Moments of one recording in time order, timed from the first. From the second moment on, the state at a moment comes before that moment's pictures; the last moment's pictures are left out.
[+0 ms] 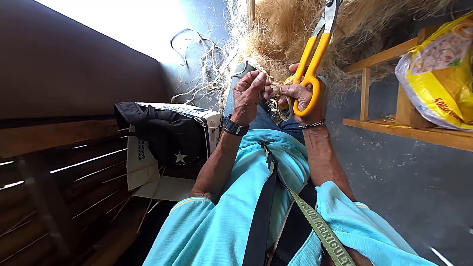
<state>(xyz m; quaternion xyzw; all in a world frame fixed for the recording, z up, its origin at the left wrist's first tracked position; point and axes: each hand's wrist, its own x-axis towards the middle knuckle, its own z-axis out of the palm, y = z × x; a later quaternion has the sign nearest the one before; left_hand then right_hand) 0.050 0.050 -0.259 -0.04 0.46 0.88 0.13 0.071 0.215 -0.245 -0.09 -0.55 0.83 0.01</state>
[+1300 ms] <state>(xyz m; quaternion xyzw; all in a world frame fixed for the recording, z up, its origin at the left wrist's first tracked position) 0.052 0.049 -0.255 -0.06 0.52 0.84 0.12 0.068 0.209 -0.261 -0.05 -0.66 0.75 0.03</state>
